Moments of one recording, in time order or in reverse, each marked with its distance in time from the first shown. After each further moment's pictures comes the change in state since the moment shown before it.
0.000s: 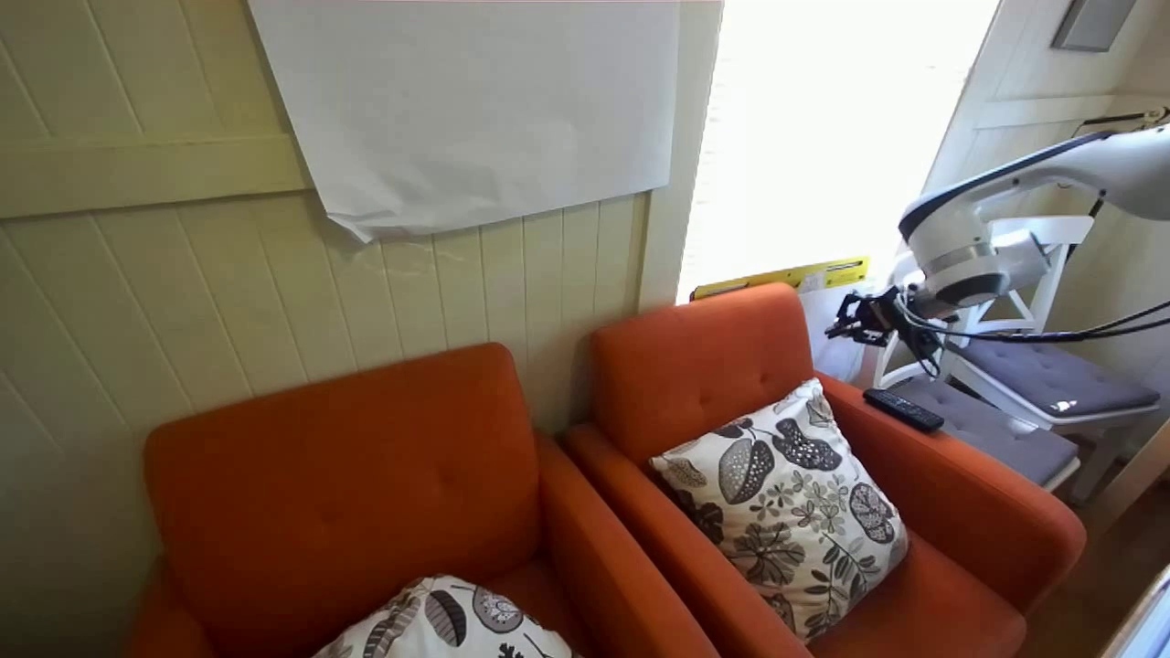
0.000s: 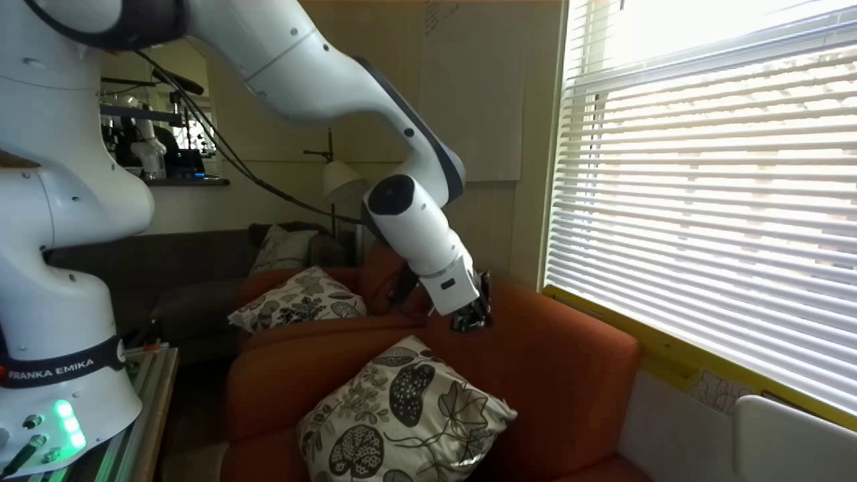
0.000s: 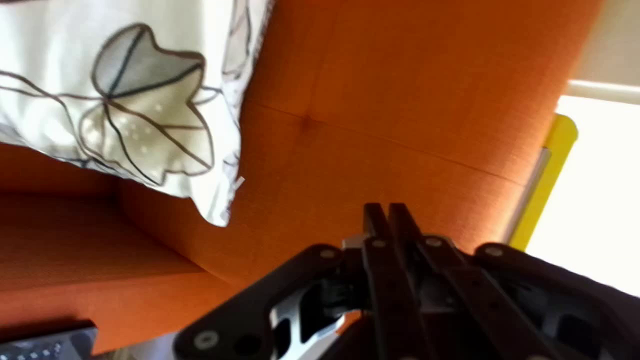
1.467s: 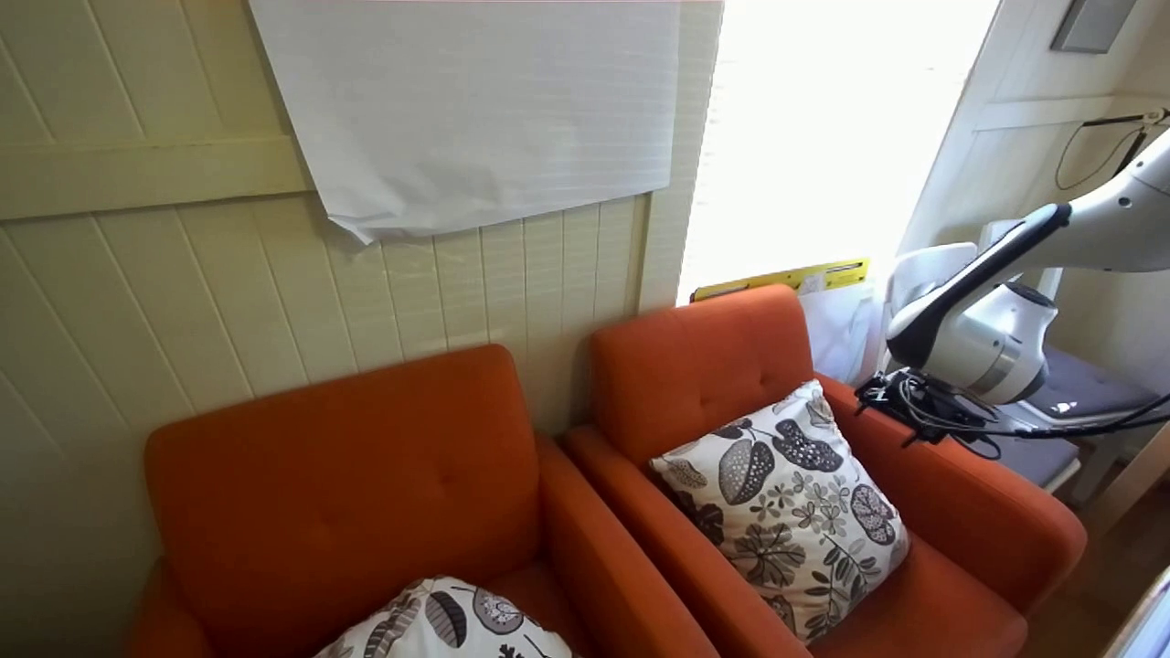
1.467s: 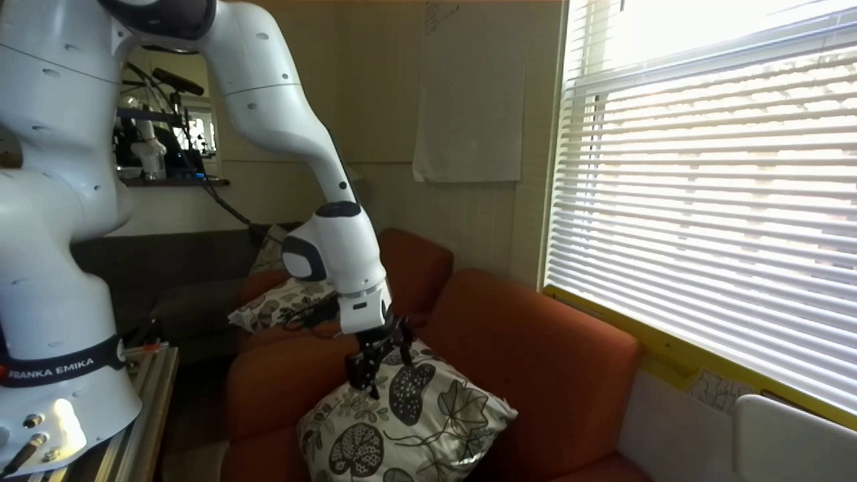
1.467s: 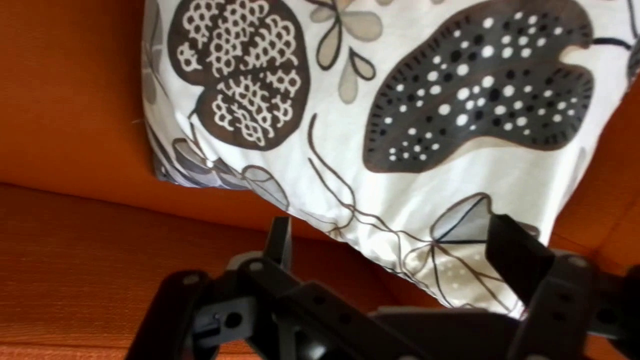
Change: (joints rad) arm 0.679 -0.188 -0.616 -0.426 -0.465 0.100 0.692
